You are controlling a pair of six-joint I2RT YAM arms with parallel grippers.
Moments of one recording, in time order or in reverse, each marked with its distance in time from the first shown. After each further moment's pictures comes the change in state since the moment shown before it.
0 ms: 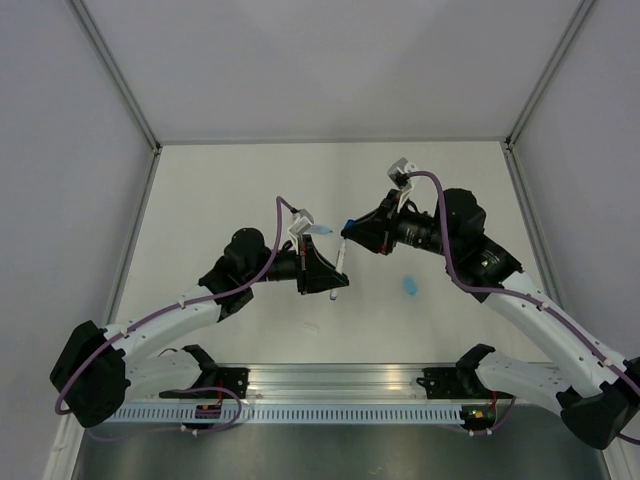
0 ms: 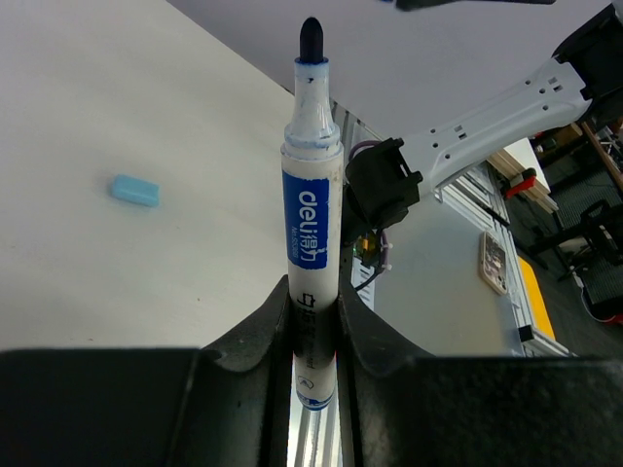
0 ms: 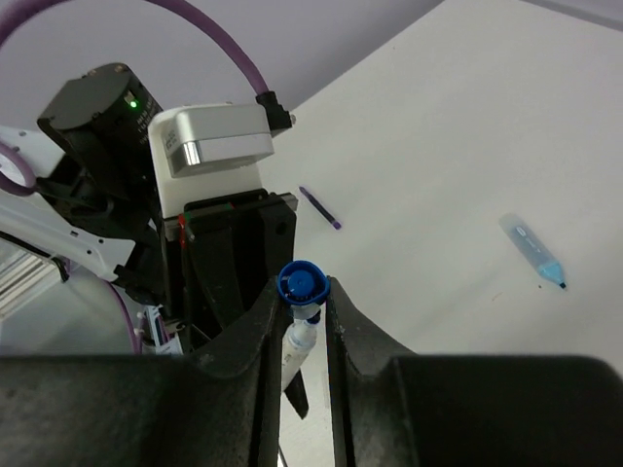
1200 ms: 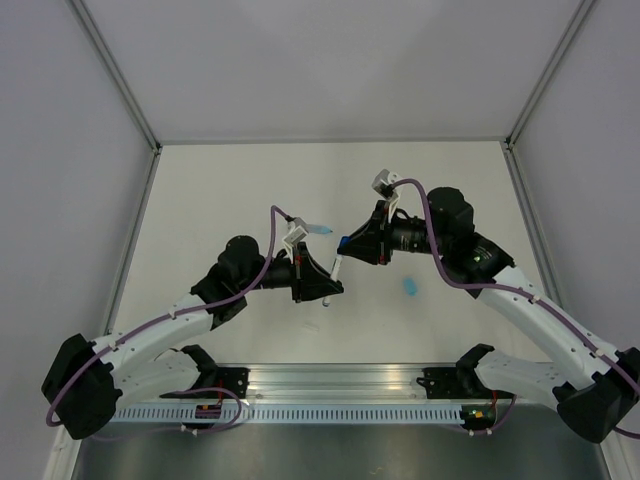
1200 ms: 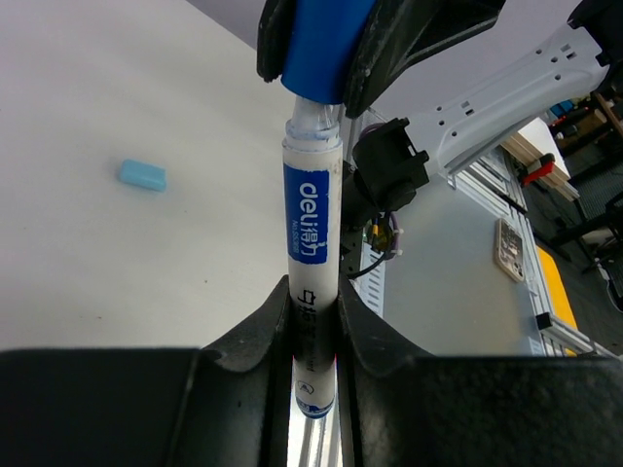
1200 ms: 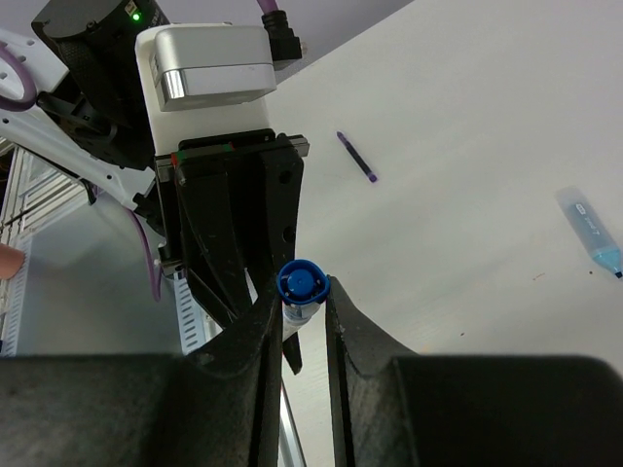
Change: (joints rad) left arm -0.008 -0.084 -0.042 -0.060 -0.016 0.048; right arm 0.000 0.049 -0.003 -0.070 -0.180 -0.098
